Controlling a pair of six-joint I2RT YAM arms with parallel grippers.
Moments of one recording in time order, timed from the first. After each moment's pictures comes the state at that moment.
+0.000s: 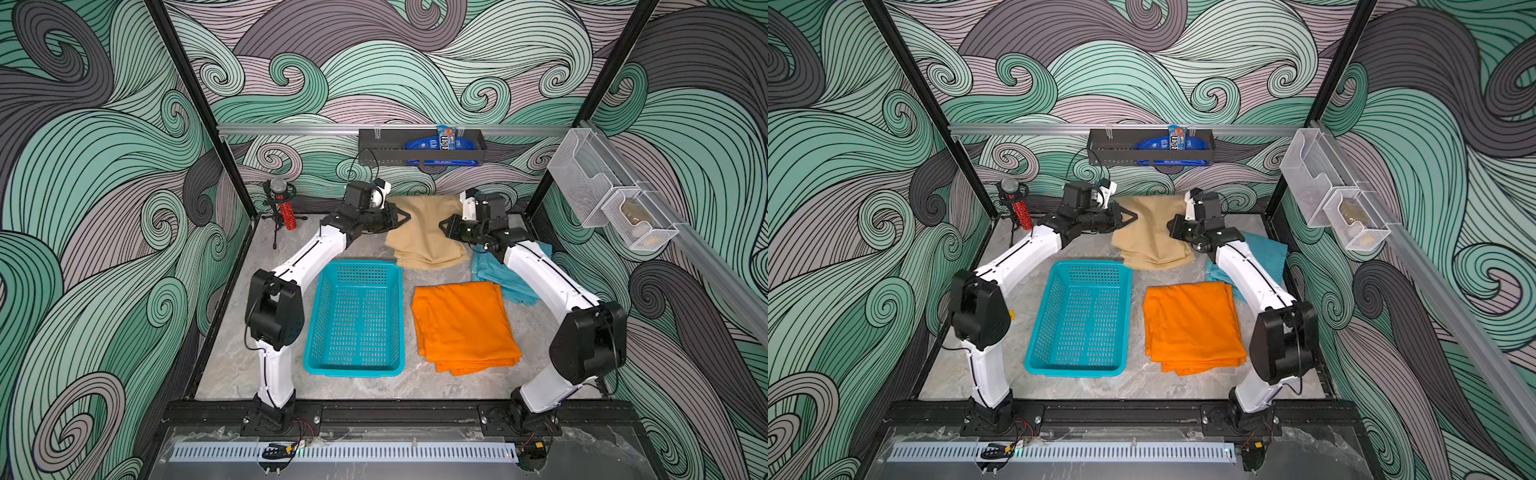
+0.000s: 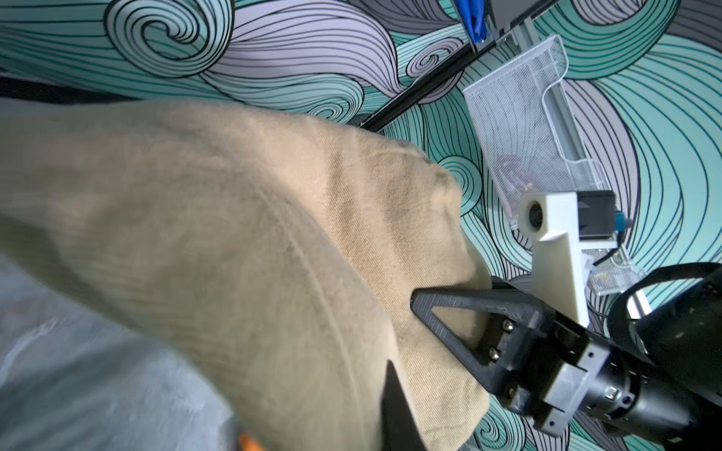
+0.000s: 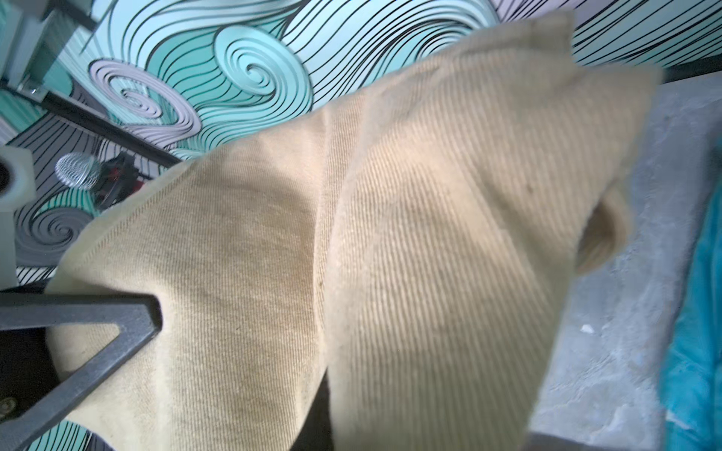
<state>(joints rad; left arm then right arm) -0.43 1.87 1.69 -0.28 0.56 -0.62 0.29 1.61 1.41 -0.42 -0.21 0.49</state>
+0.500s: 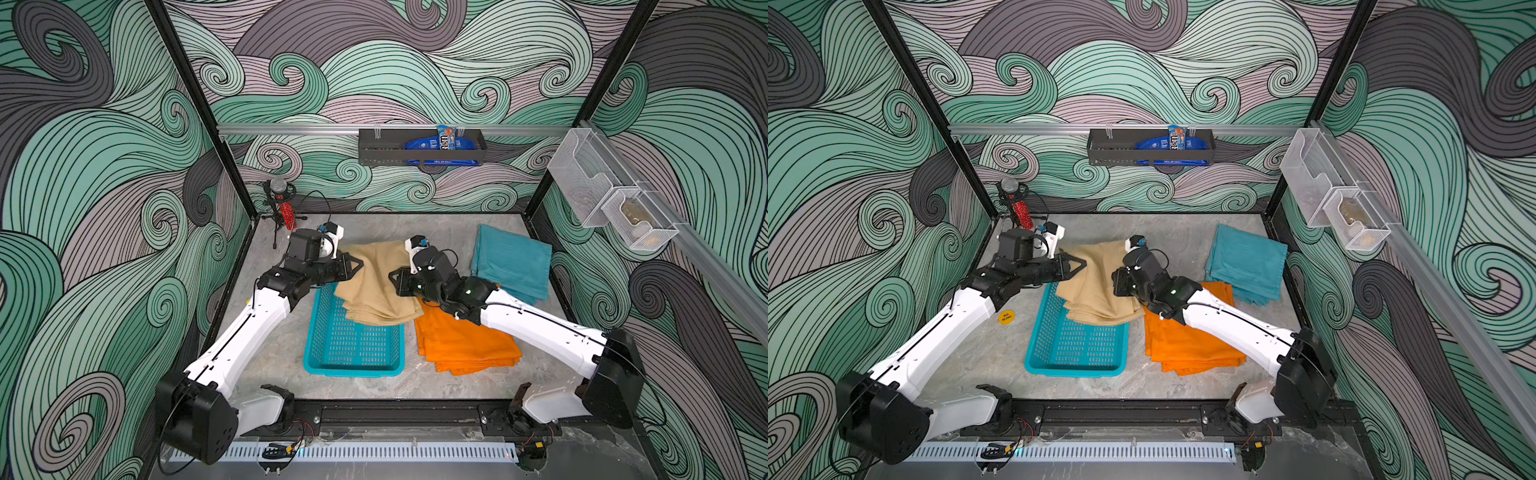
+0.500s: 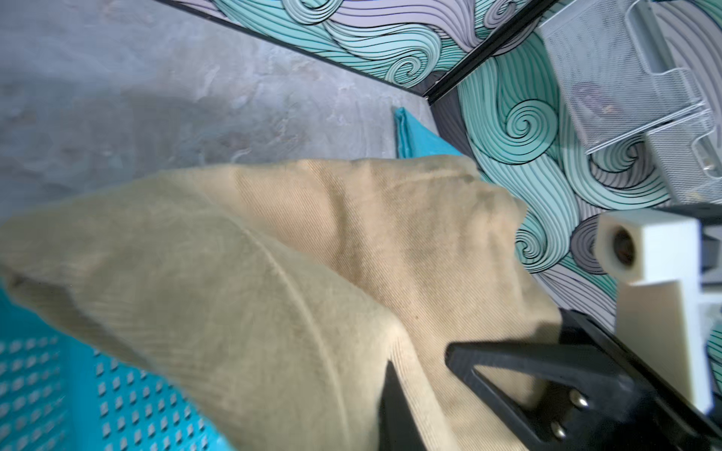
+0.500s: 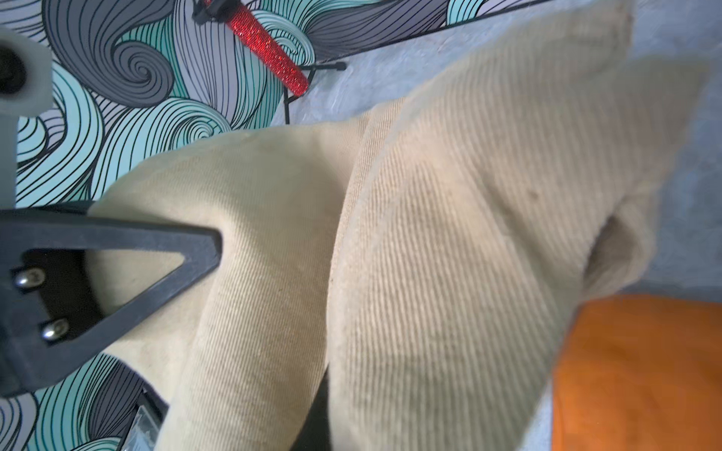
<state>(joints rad) -0.30 1.19 1.03 -0.46 0.43 -0.45 0.89 1.43 1.15 -0.34 0.14 0.74</state>
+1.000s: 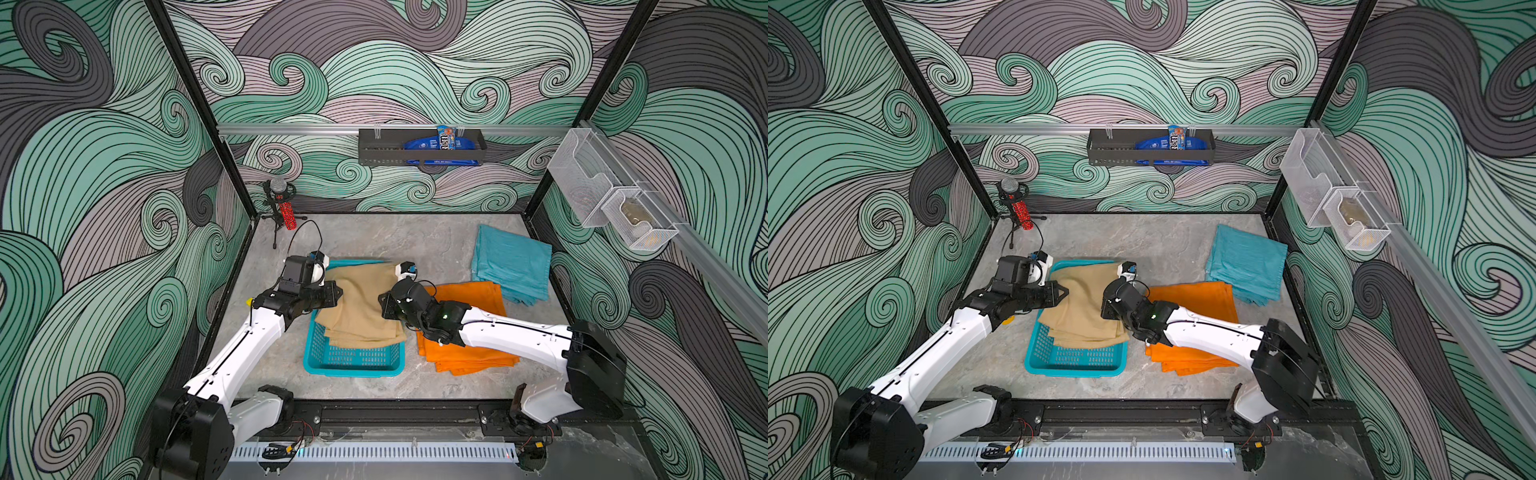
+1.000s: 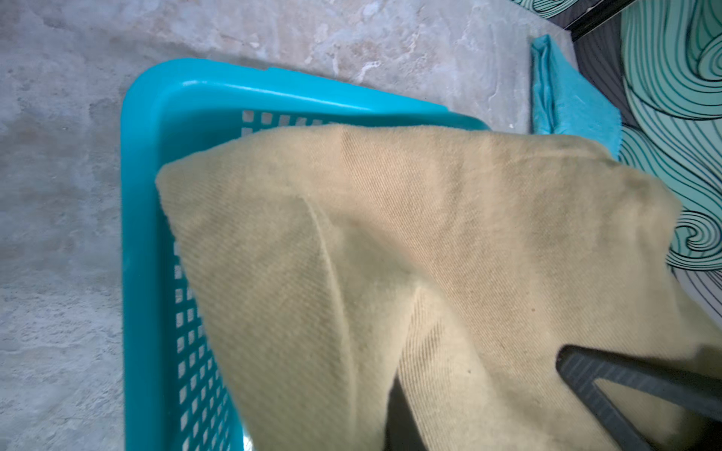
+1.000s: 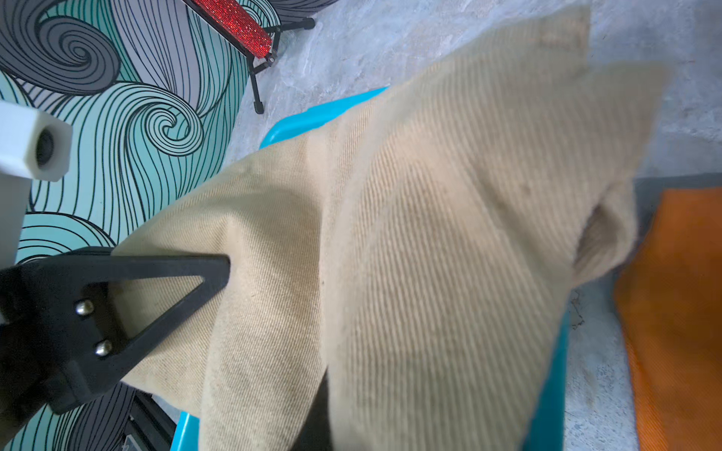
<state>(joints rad) -0.25 1.13 0.81 -0.52 0.27 -0.35 1.01 1.53 1.00 -0.17 0.27 0.94</state>
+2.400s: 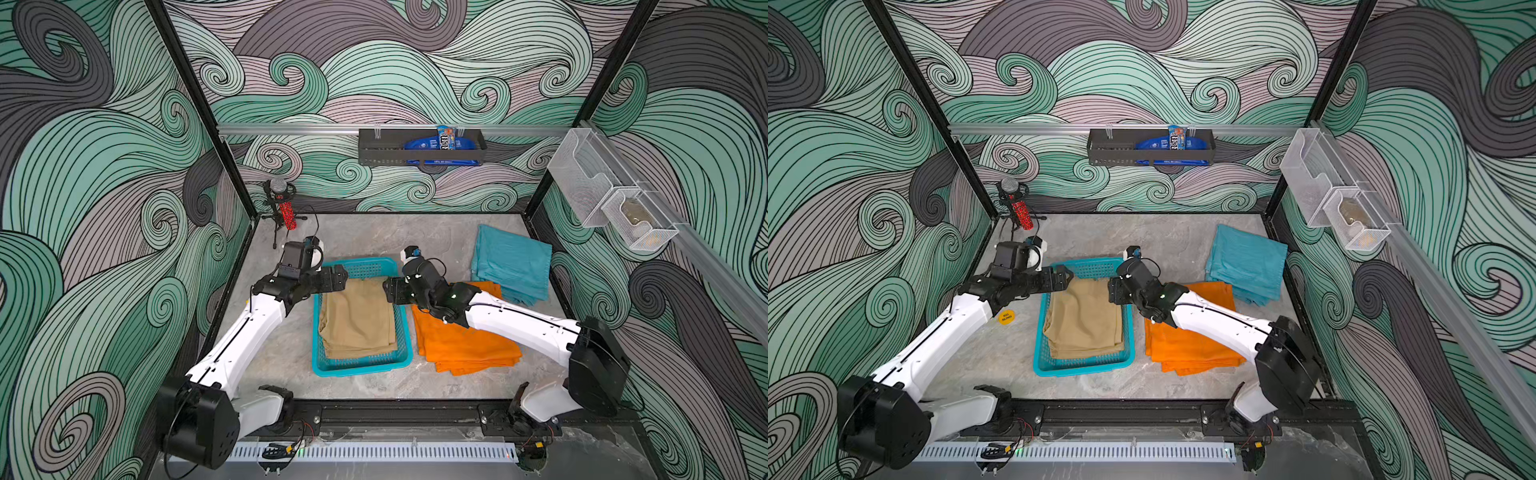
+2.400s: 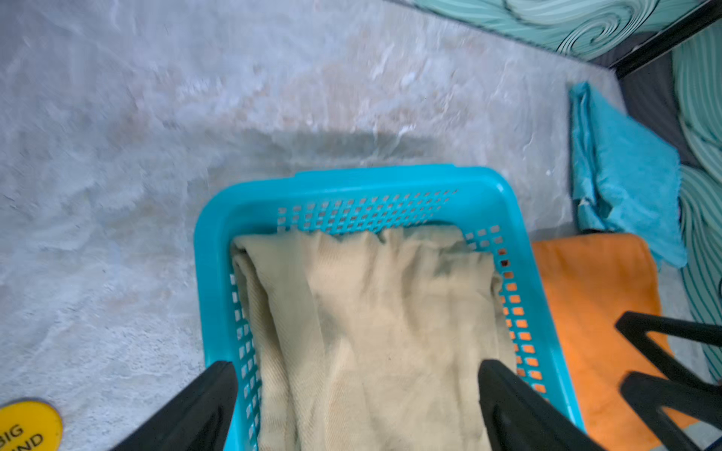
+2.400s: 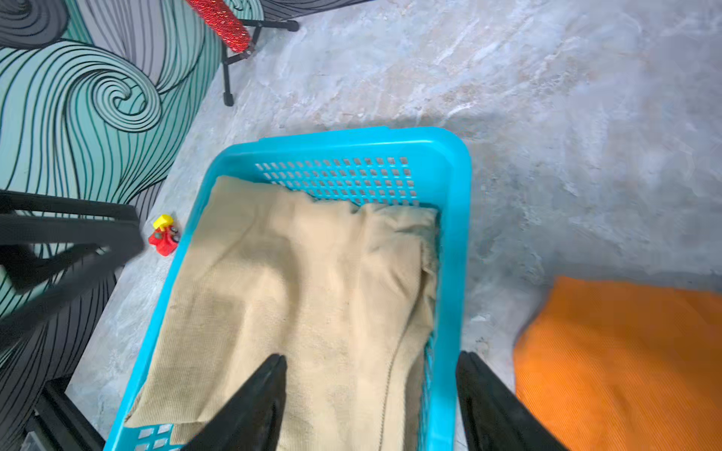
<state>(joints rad) -0.24 1.17 0.96 -0.55 0.14 -0.32 0.85 1.51 1.09 -0.34 0.18 0.64</state>
